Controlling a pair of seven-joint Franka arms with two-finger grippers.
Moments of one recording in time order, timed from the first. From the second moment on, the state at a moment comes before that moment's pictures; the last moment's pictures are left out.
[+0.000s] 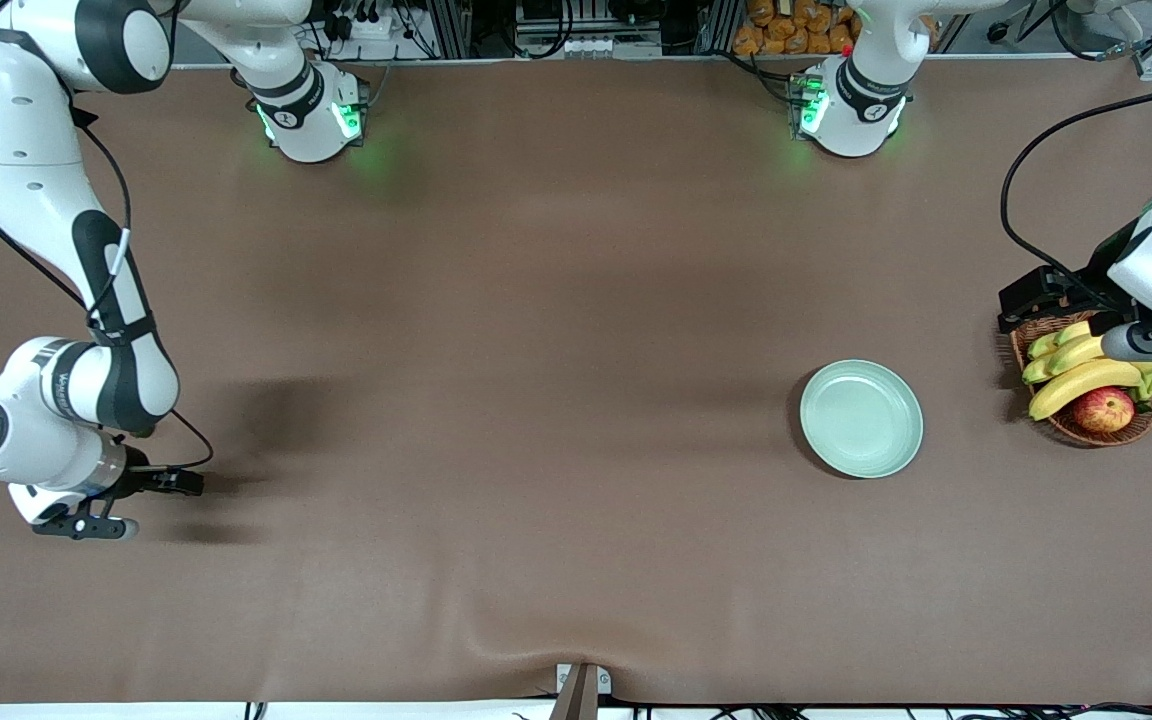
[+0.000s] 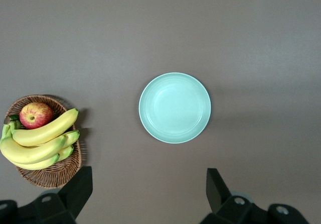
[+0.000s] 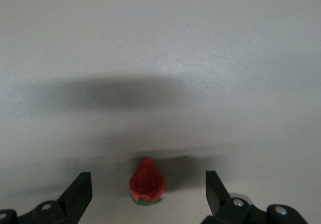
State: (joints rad) left arm 0.00 0.12 -0.08 -1.52 0.01 1.67 -0.04; right arm -0.13 0.78 -0.04 -1.53 0.02 2.33 -0.10
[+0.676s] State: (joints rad) left arm 0.00 0.12 -0.08 -1.52 0.01 1.68 -0.04; right arm -0.12 0.80 -0.05 -1.53 0.02 2.32 -0.09
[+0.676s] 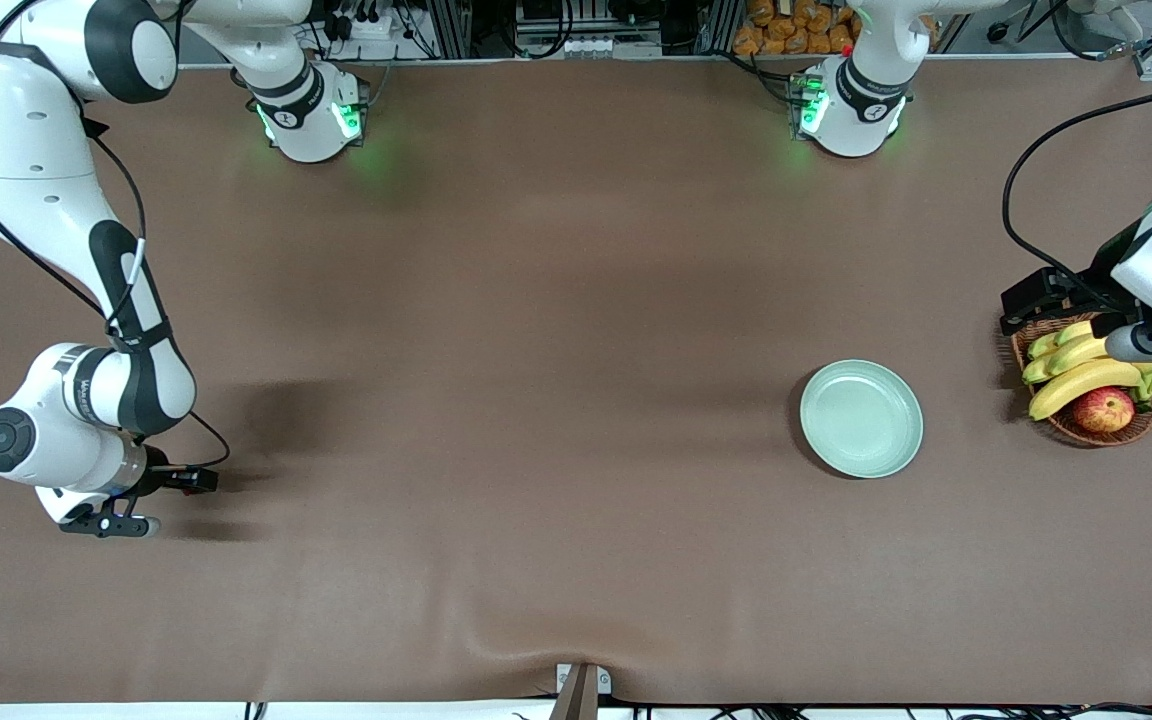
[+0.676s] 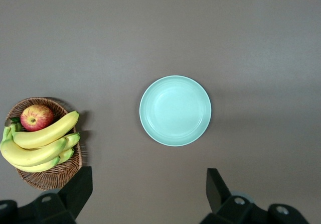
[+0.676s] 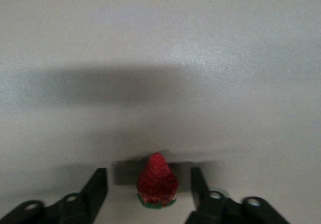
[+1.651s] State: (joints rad) left arm -0.01 0.12 -0.08 -1.52 0.01 1.69 -0.04; right arm -0.07 0.74 0.28 -1.48 0.02 2.26 -0.17
